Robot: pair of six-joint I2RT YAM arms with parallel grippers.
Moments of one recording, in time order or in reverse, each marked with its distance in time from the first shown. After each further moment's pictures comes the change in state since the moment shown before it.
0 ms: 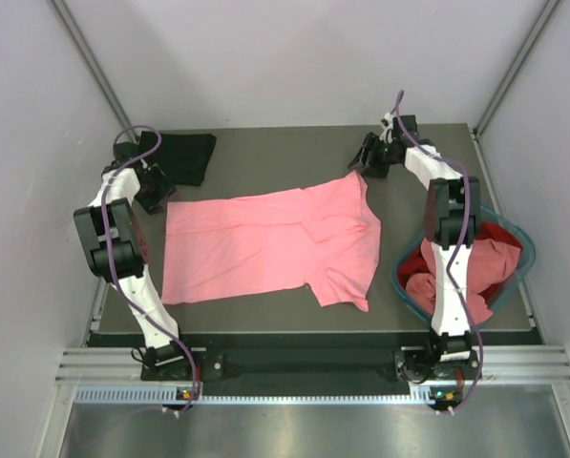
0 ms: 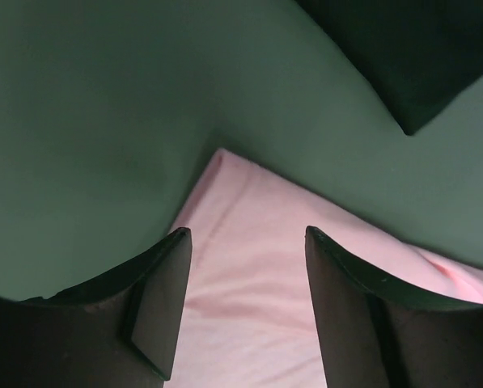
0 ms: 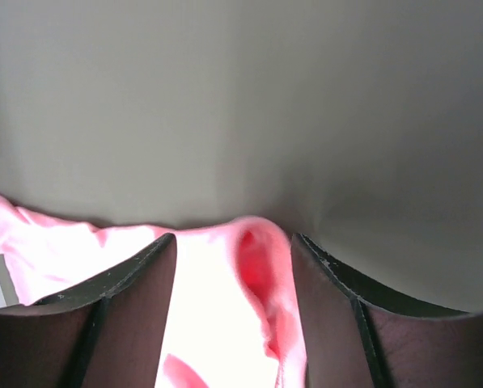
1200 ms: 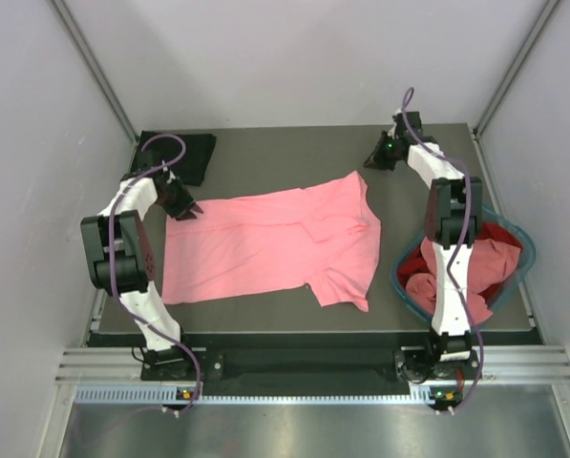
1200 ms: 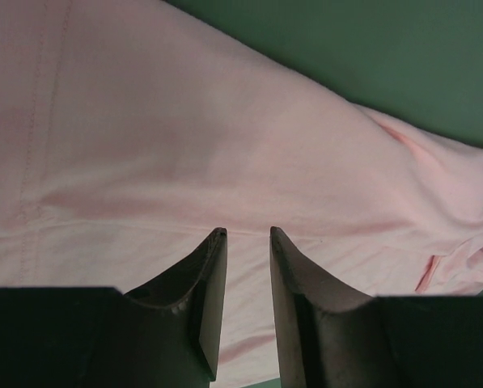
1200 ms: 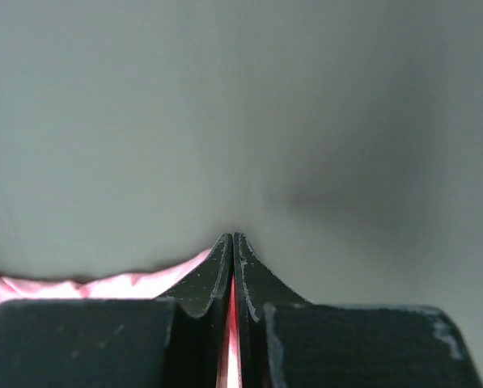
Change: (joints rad) left arm -0.116 -0.155 -0.198 -0.006 0.124 -0.025; right arm -0.014 0.009 0.048 -0.016 0.161 0.068
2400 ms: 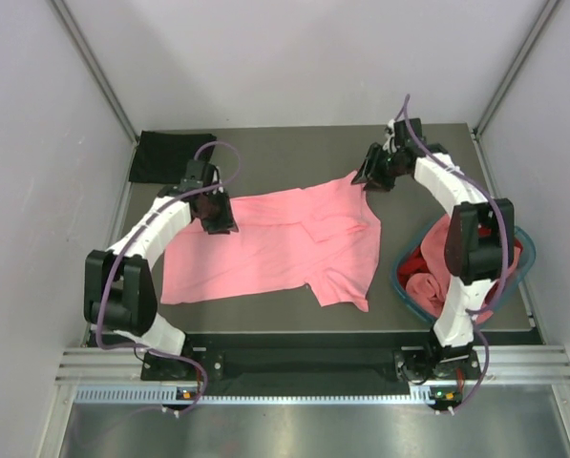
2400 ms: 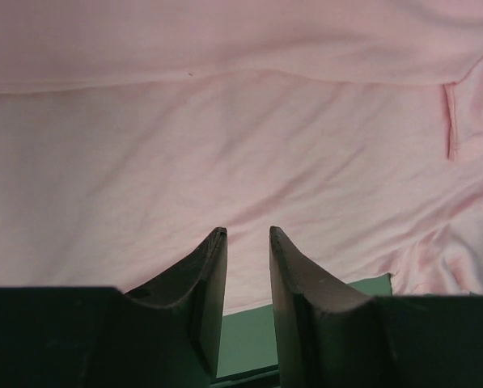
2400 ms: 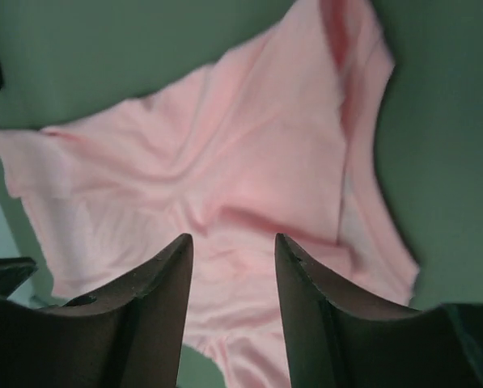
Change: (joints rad) left arm -0.397 -0.304 -0.193 -0.050 -0.150 0.050; right arm 0.117 -0.498 -0.478 -0.129 -0.071 0.019
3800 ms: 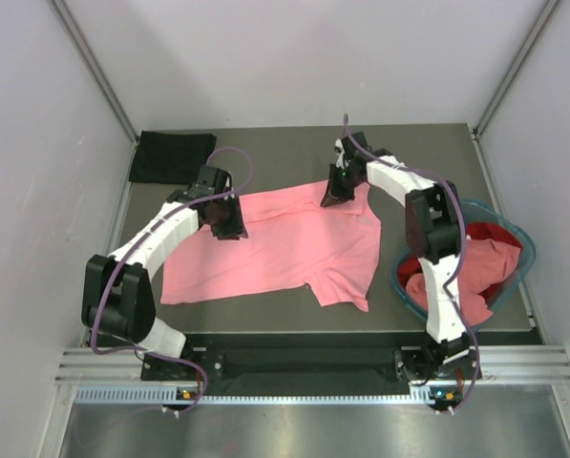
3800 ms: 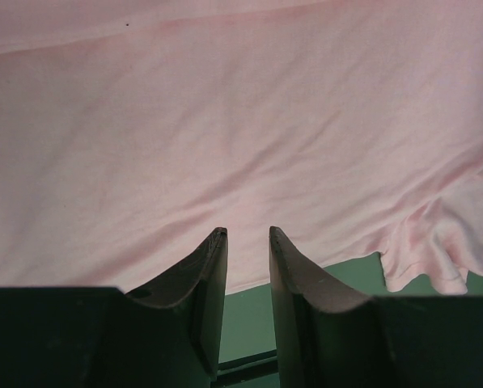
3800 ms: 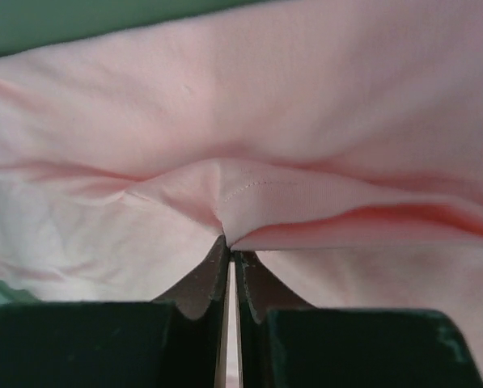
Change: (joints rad) left arm -0.074 -0.030 -0.026 -0.003 -0.006 -0.038; right arm 0.163 0.363 0.290 -0.037 0.051 -0.109
